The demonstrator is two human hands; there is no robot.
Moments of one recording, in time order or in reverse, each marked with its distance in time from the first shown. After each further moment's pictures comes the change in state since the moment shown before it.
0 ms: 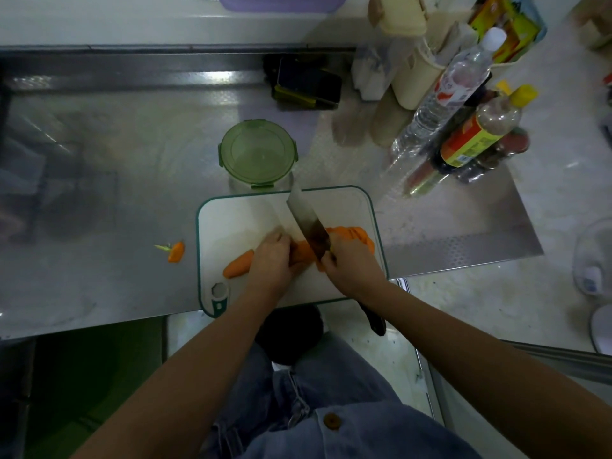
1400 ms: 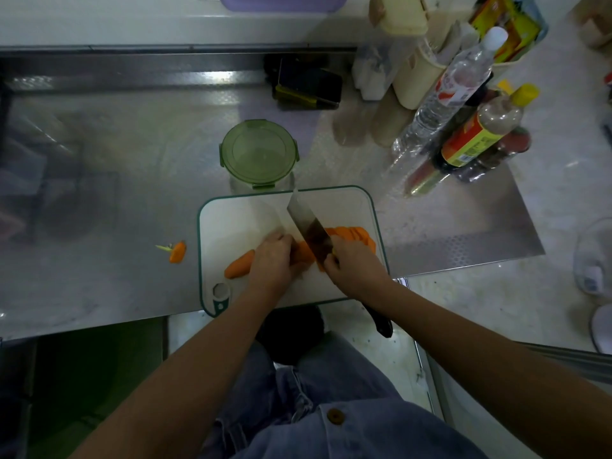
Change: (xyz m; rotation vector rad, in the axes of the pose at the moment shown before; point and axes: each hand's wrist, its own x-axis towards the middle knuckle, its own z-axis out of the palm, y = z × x) left_hand 0.002 -0.002 0.000 0.019 -0.006 -0.009; right_hand -0.001 0.002 -0.002 0.020 -0.071 -0.007
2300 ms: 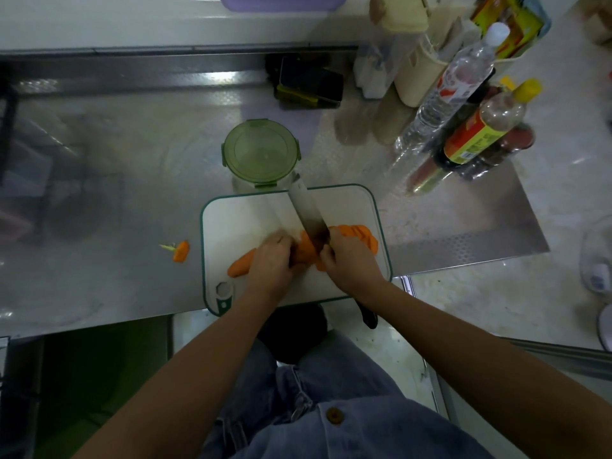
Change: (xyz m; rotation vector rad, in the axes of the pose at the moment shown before) left_hand -0.006 -0.006 0.001 0.010 0.006 0.031; right_hand 0.003 -0.008 0.009 0.032 0.101 0.025
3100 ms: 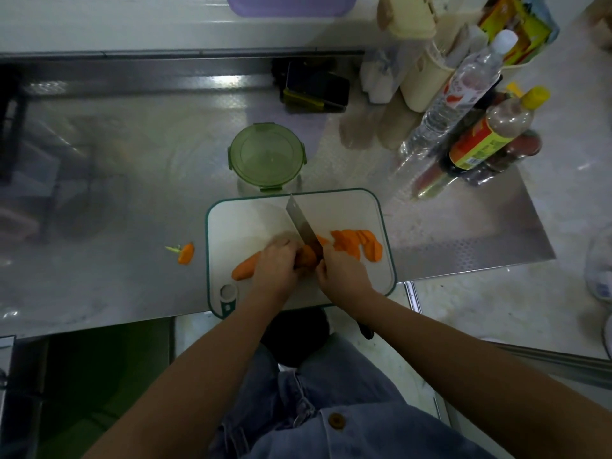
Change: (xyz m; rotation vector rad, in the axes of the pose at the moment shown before) left_hand 0.005 0.001 -0.002 0.076 -0.018 0.014; right_hand -0.002 -0.005 0.025 -0.026 -0.076 0.042
